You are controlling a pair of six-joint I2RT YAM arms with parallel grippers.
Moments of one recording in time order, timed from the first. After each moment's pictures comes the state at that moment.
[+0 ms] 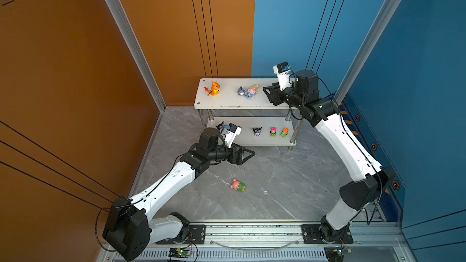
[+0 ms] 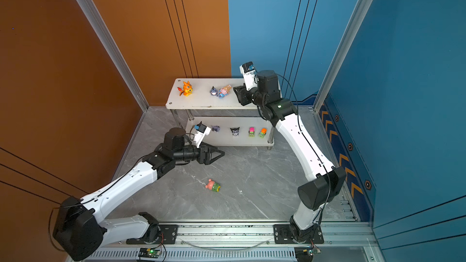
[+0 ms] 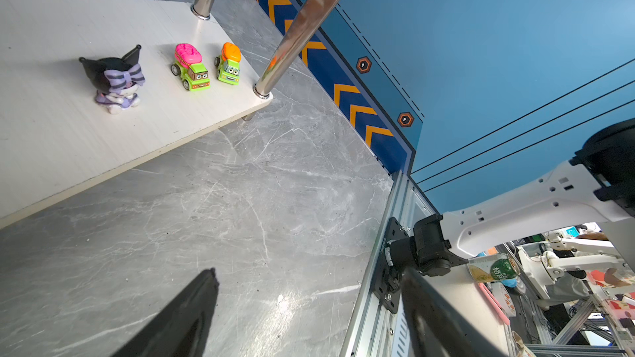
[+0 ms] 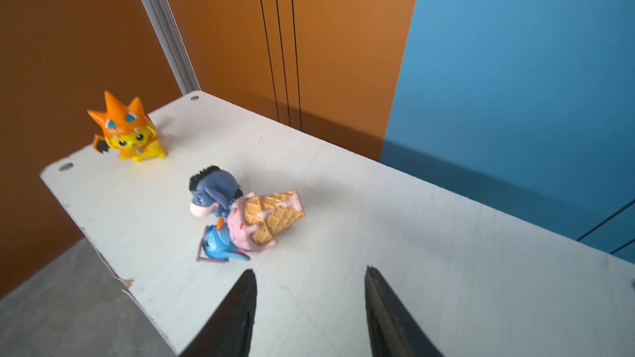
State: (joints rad) left arm -0.52 1.23 0.88 -0.11 0.66 -0.41; right arm 0.44 1.73 1.99 -0.54 -0.15 0.05
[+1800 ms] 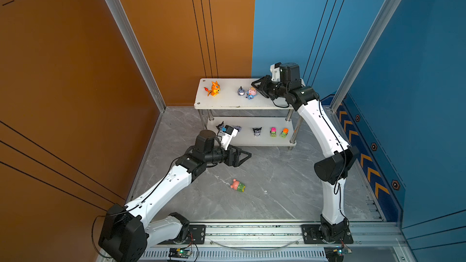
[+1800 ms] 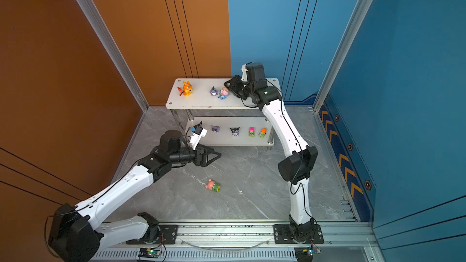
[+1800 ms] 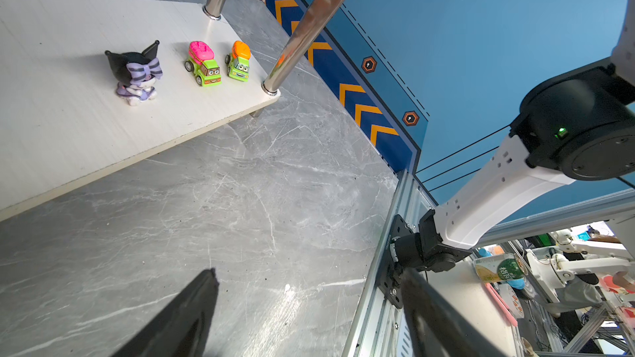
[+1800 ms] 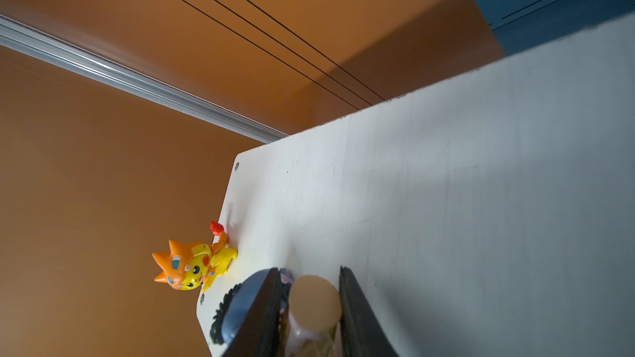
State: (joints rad) left arm -0.50 1.17 0.84 -0.13 0.66 -0.39; right arm 0.41 2.05 2.38 -0.68 -0.34 0.86
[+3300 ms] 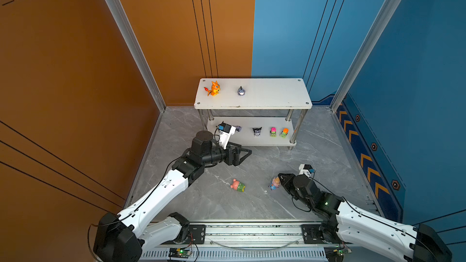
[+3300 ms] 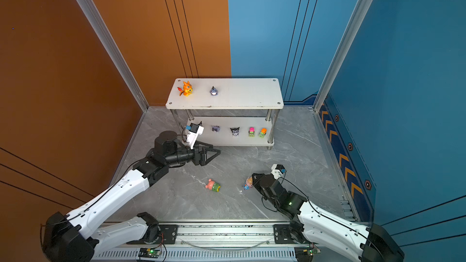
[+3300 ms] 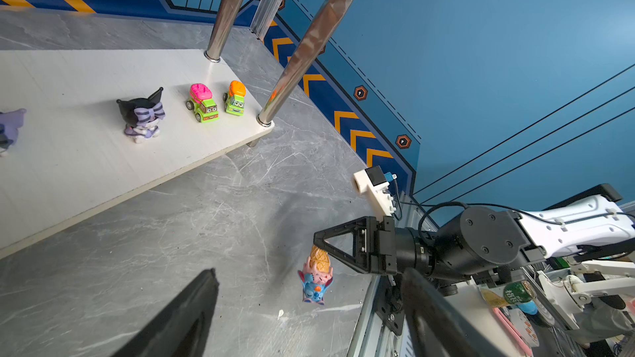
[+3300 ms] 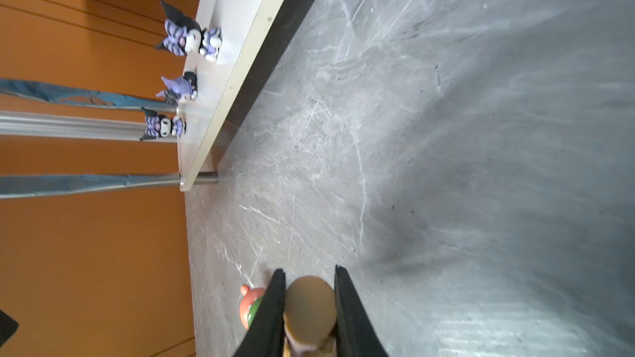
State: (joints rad) left arm -0.53 1.10 0.83 -0.08 0.59 -0.44; right arm 0.89 0.79 0.24 -0.06 0.36 1.48
